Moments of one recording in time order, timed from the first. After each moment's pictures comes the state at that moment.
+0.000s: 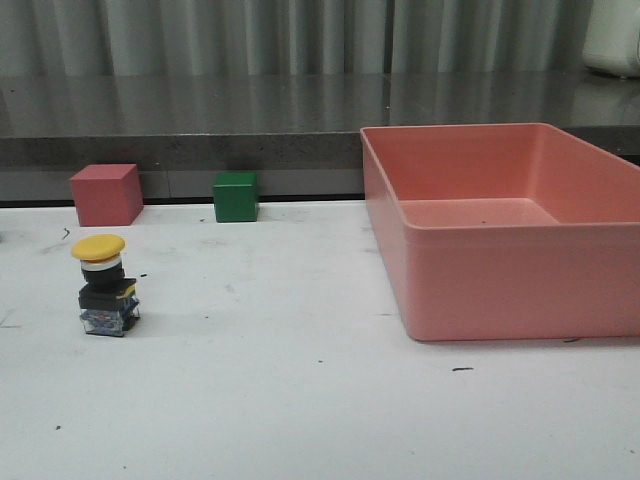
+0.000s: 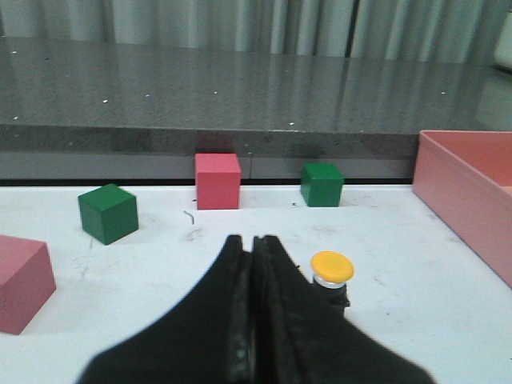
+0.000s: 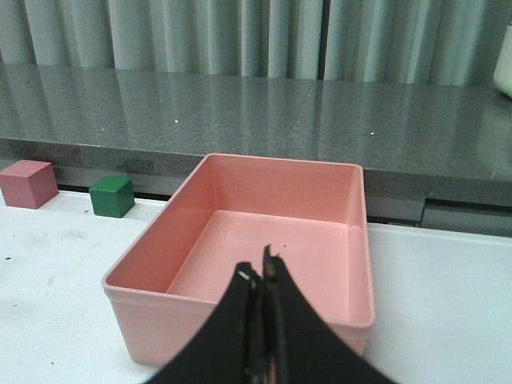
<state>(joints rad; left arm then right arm) -0.12 0.02 -0.16 -0.07 0.31 -0.01 0.18 0.06 -0.28 0.08 0.33 -0.03</state>
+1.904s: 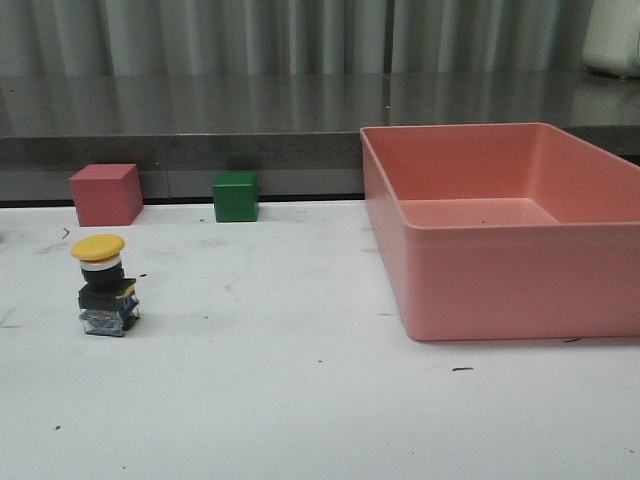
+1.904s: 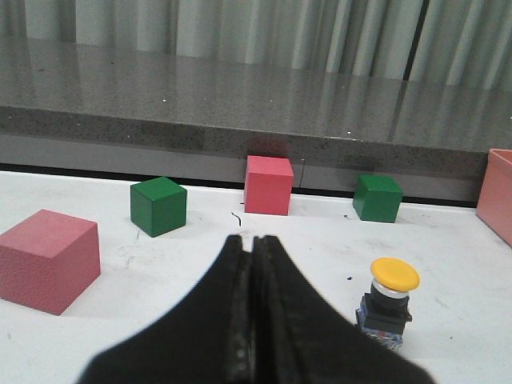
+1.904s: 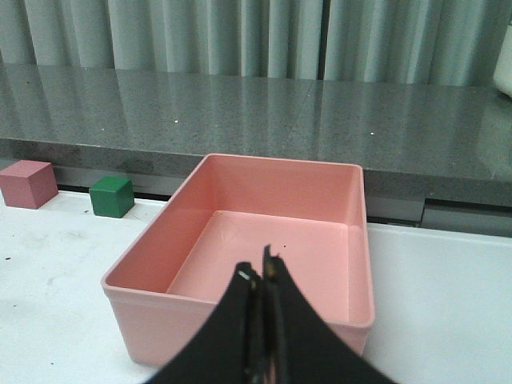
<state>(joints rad) -0.03 0.00 0.01 -0.09 0.11 -0.01 0.18 0.06 -0.28 0.08 0.33 -0.03</state>
